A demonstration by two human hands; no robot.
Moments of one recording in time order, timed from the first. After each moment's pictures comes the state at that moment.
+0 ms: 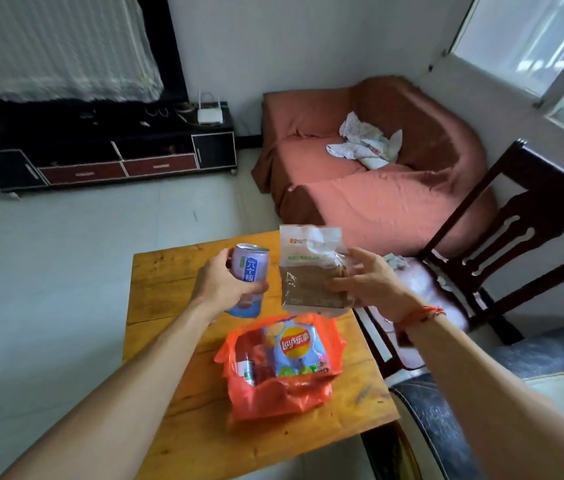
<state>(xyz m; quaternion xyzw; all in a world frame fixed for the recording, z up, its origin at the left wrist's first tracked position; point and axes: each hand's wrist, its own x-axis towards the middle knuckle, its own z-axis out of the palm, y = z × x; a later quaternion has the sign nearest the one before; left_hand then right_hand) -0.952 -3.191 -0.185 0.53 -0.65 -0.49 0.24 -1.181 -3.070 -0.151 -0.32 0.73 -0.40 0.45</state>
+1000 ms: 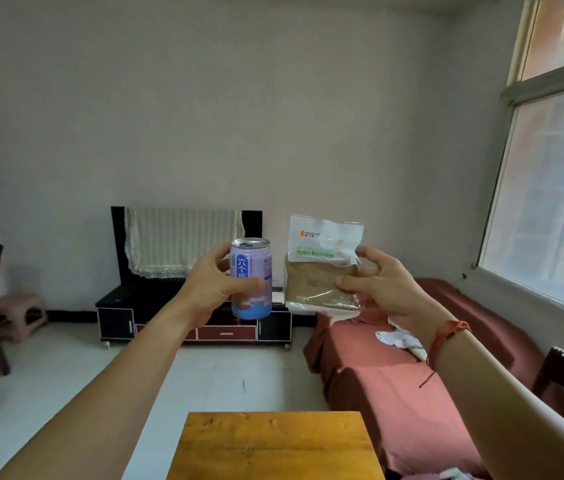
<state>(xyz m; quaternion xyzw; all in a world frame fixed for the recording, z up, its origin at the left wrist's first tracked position) -0.852 -3.151 0.124 0.30 -0.67 -0.47 0.49 -1.126 -3.073 0.137 -0.54 0.50 -0.57 0.36</state>
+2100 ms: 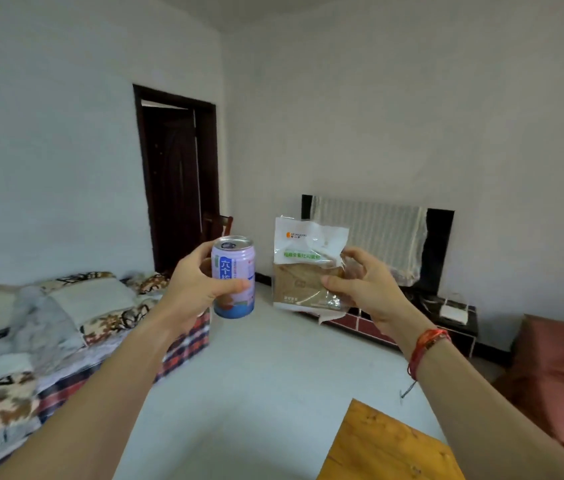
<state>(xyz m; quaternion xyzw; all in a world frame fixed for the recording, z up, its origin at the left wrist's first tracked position) -0.553 -3.058 0.105 0.53 -0.52 -0.24 0.63 -0.813 -3.154 0.110 -0.67 0.31 -0.45 0.50</state>
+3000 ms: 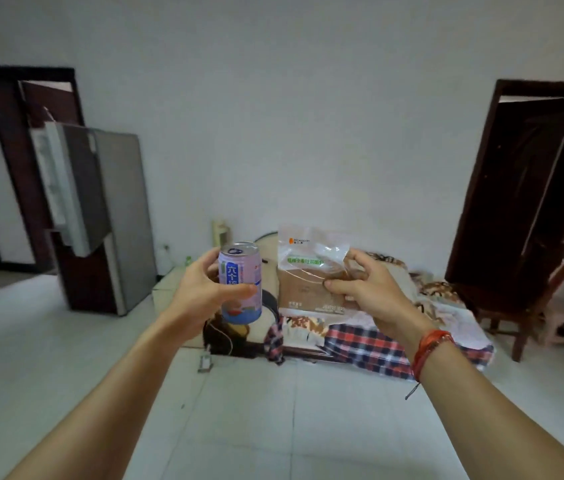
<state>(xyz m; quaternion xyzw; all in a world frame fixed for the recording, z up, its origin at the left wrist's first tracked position) -0.501 -2.740 0.085 0.71 -0.17 0.06 0.68 -0.528 -3.013 0.093 -0.77 -0.04 -0.11 0.63</state>
